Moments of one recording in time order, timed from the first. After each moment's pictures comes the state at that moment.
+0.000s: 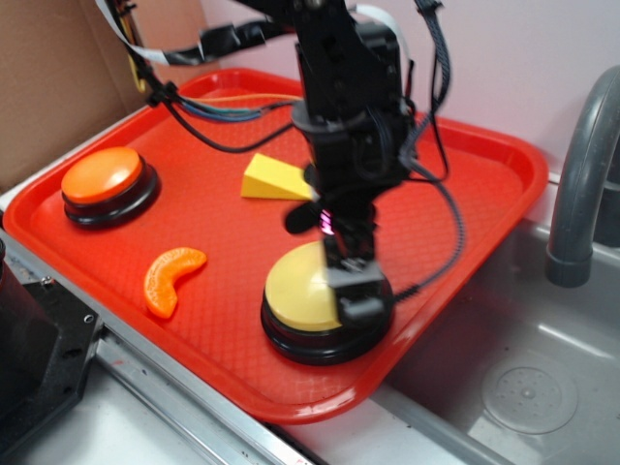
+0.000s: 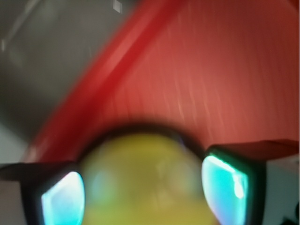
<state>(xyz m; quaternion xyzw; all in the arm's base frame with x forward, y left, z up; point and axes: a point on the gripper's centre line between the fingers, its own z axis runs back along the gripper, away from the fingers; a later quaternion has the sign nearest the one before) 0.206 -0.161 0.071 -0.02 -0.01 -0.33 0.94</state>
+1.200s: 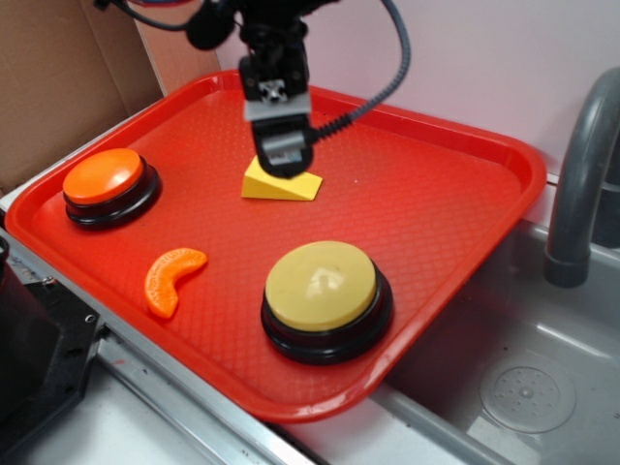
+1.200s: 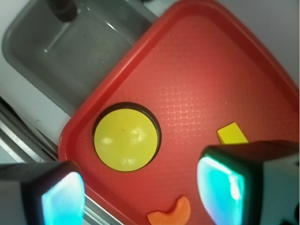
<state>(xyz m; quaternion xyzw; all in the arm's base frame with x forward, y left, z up) 0.191 -0.143 0.162 0.00 -0.03 -0.37 0.93</state>
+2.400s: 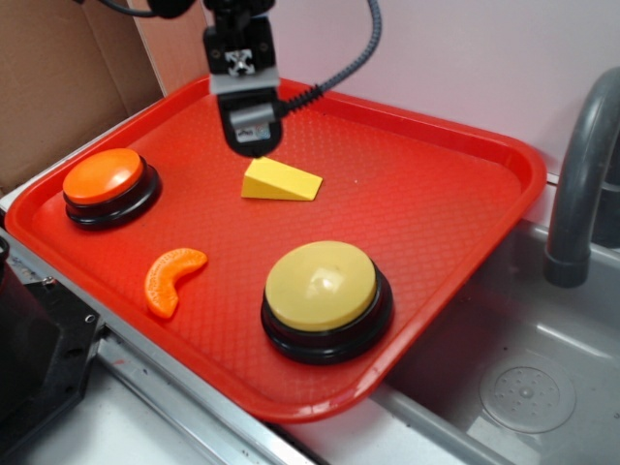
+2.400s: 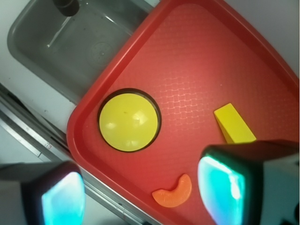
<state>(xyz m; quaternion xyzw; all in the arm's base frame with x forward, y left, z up) 0.182 -0.136 0.171 0.00 0.00 -0.33 0.94</state>
